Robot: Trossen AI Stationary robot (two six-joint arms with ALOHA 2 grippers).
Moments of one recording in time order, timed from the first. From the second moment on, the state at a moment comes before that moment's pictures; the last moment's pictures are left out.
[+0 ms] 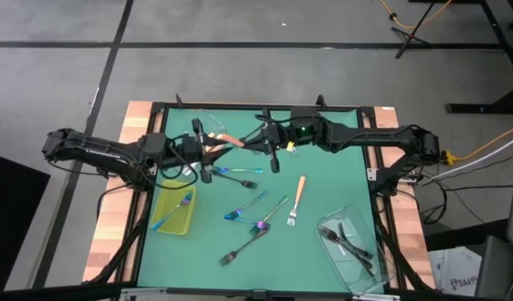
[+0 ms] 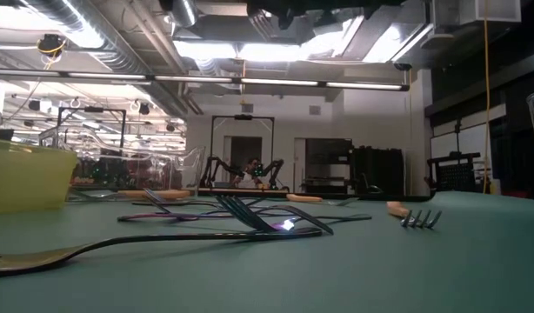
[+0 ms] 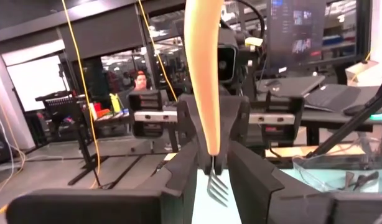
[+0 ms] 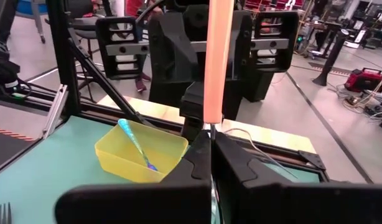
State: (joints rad) left arm -0.07 0.96 0.66 0.43 -0.32 0.20; right arm -0.15 1.59 1.28 0.18 -0.33 -0.21
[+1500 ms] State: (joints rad) left arm -0.07 0.96 0.66 0.55 -0.29 0.19; right arm -0.15 1.59 1.28 0.10 -0.33 -0.21
